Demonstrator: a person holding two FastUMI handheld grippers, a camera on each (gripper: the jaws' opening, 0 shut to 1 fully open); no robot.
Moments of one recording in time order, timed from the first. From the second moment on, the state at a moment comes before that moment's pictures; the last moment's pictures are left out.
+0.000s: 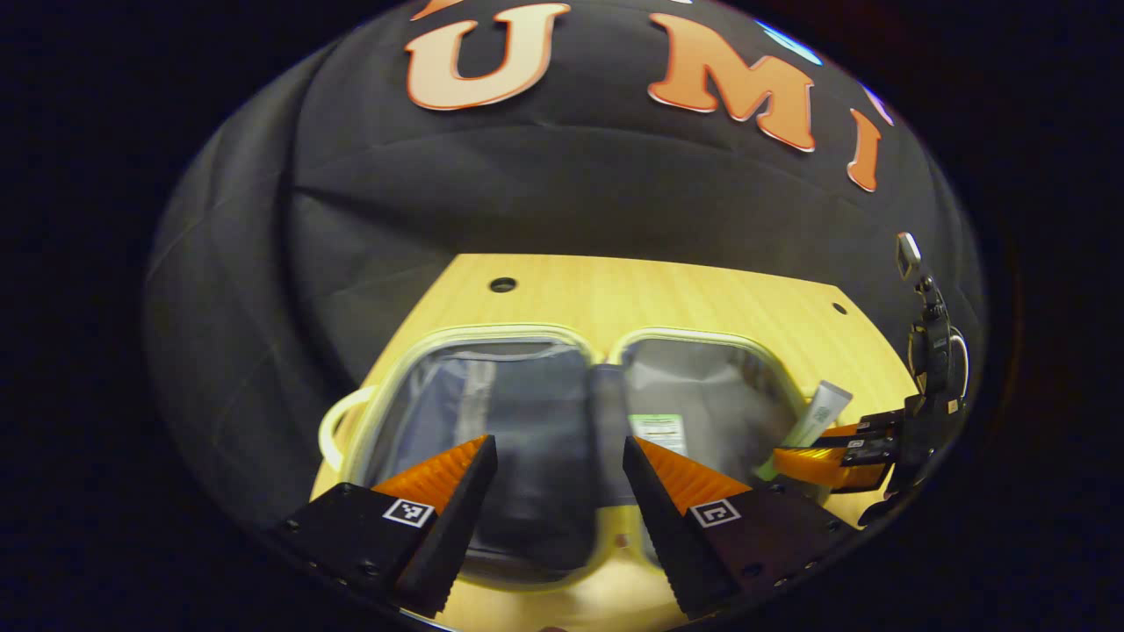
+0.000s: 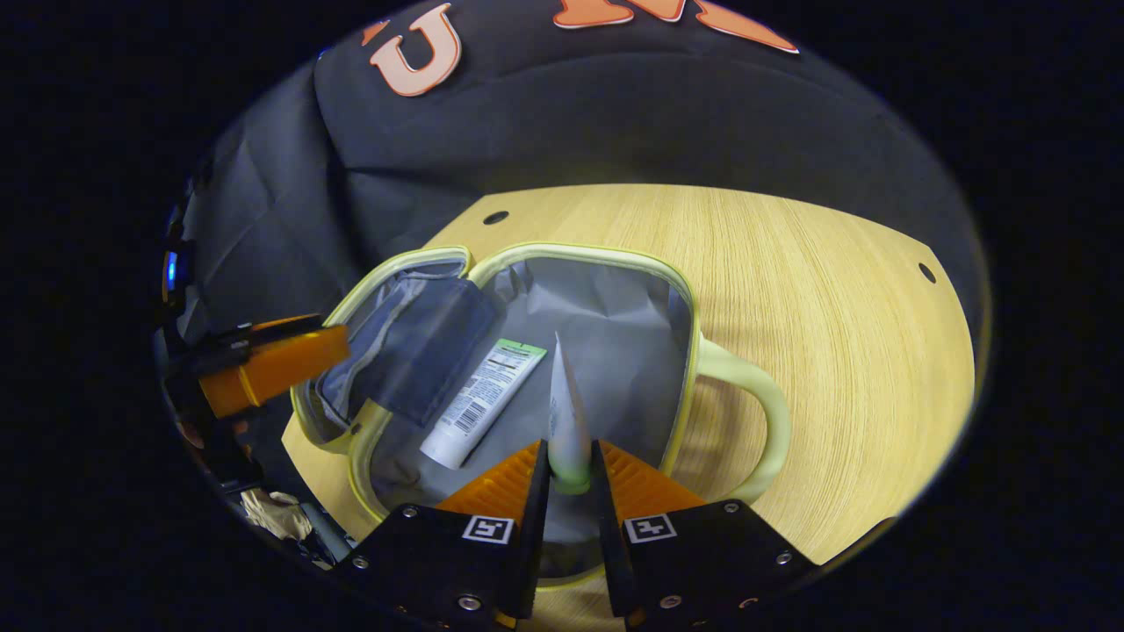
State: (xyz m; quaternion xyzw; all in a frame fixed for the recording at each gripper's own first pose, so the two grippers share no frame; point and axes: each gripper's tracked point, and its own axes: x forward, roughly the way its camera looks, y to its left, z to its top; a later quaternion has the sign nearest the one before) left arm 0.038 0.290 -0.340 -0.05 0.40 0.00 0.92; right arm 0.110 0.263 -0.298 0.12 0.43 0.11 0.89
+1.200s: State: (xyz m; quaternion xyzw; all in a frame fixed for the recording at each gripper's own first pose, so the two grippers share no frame) left arm 0.013 0.511 -0.427 -0.36 0.36 0.18 0.84; right arm 0.104 0.153 -0.168 0.11 0.32 0.00 0.94
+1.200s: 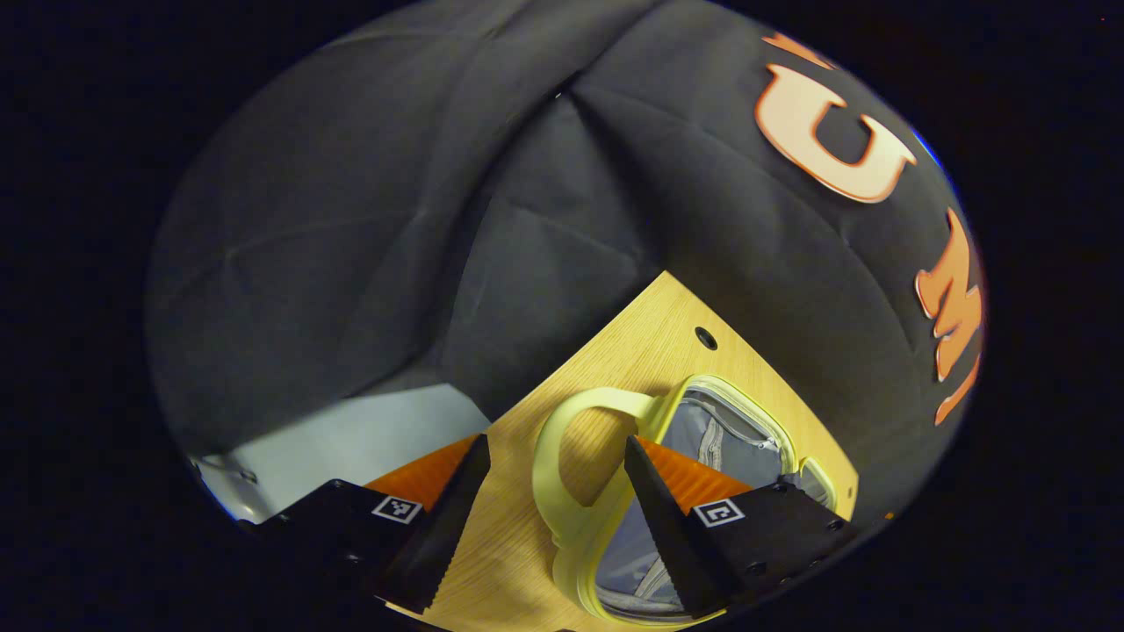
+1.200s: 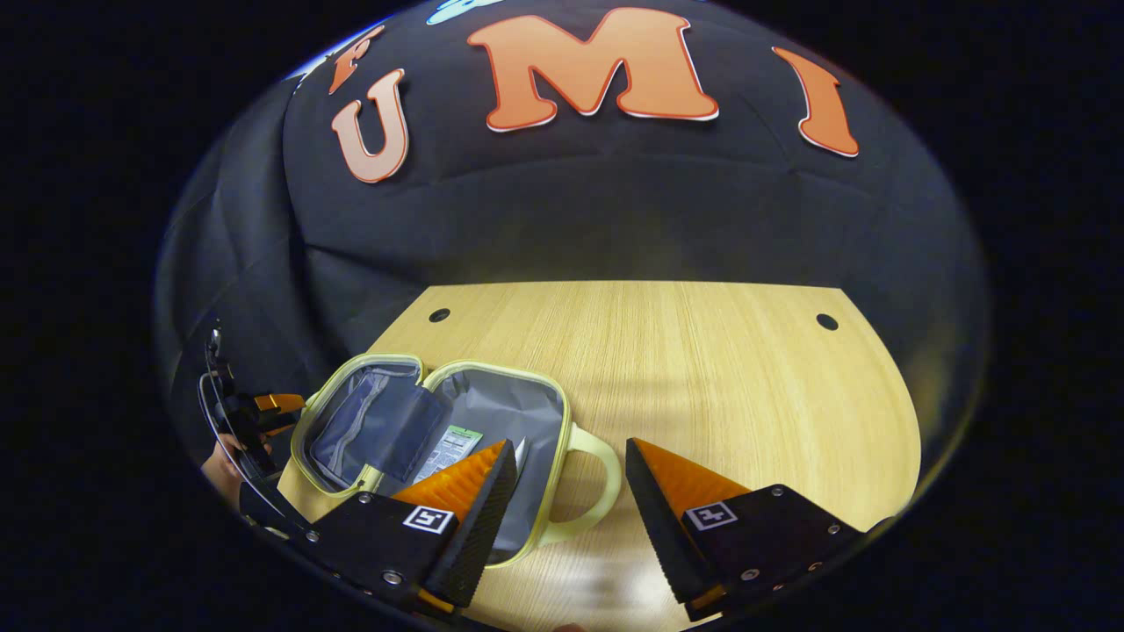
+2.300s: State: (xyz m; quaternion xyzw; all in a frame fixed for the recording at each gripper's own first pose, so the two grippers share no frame) left arm 0.053 0.446 -0.228 -0.41 0.24 -0.01 0.88; right arm 0.092 0.107 -0.111 0.12 0.26 -0.01 0.96
